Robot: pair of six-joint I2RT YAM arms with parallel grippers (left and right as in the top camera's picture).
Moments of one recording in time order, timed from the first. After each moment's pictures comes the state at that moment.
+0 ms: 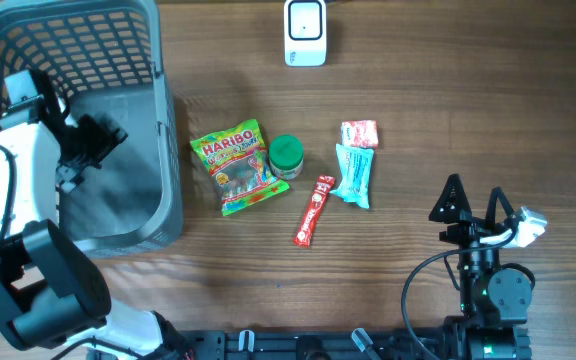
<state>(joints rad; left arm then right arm) 0.39 1.74 1.33 -0.94 0.05 -0.42 -0.01 0.01 0.01 0.01 0.09 0.49</state>
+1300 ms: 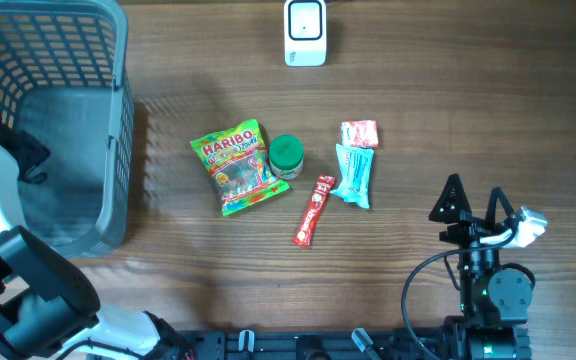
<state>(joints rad) 0.60 1.74 1.34 -0.74 -0.39 -0.23 -0.01 0.01 0.01 0.01 0.09 0.49</state>
